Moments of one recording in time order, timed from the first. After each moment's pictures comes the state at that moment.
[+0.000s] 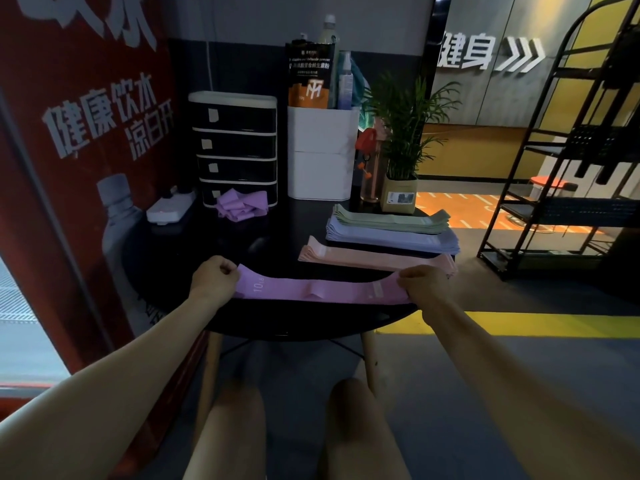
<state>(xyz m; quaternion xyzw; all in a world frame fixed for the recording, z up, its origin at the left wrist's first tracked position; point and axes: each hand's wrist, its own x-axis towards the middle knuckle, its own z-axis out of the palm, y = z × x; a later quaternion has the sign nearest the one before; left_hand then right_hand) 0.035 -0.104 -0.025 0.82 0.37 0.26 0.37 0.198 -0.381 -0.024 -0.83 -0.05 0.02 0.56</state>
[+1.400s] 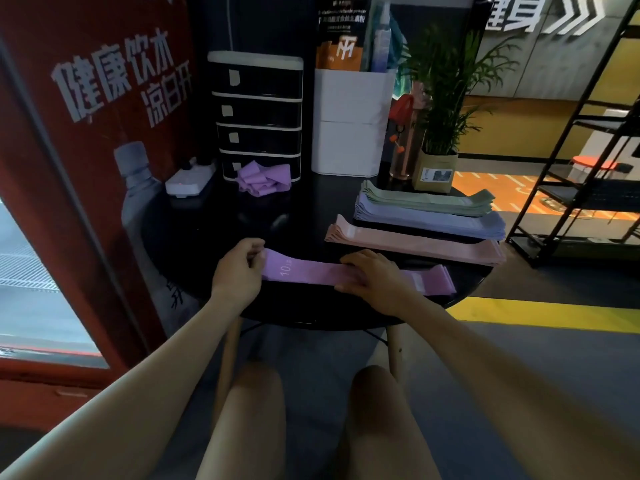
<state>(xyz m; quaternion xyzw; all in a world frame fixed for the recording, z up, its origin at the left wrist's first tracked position) 0.031 -0.101 -0.055 0.82 0.28 0.31 0.38 0.164 -0.300 -0.042 -0.86 -0.46 0.00 0.20</state>
